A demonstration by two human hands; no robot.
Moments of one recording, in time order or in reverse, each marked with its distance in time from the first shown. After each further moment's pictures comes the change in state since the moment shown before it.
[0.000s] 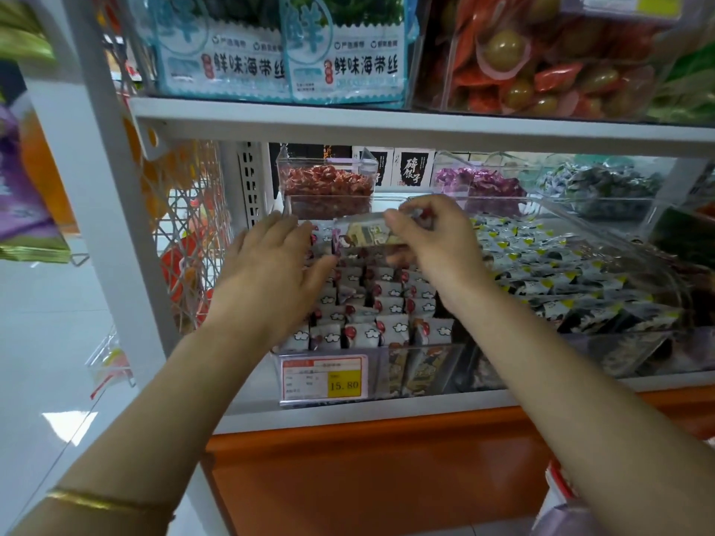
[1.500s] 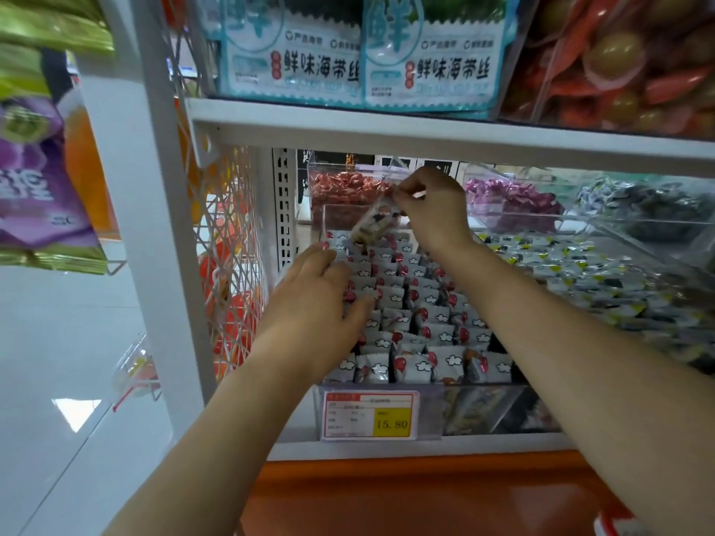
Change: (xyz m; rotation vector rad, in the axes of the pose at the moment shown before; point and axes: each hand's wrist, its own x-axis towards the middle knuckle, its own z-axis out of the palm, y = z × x) left_hand 0.002 -0.015 0.023 -0.212 -0.023 -0.032; right_hand 0.095 0.016 0.051 -0.420 0.051 -0.236
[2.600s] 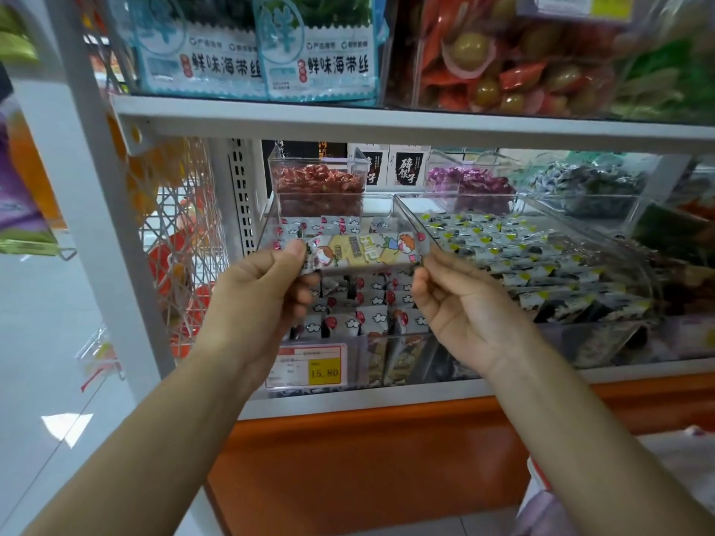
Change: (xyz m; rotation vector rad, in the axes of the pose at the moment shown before) left_hand -0.042 0.055 -0.023 -1.343 0.026 -0.461; right_hand -0.145 -0.013 -0.104 1.302 -0.031 0.718
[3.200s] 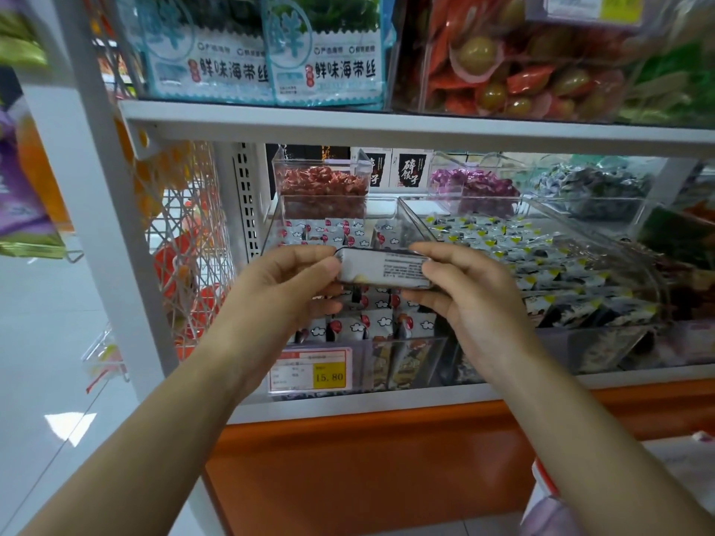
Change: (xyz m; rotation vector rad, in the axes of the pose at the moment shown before) left_hand 0.004 0.000 -0.004 0.101 -0.221 0.062; right_hand 0.002 0.005 -0.006 -0.602 -0.046 -0.343
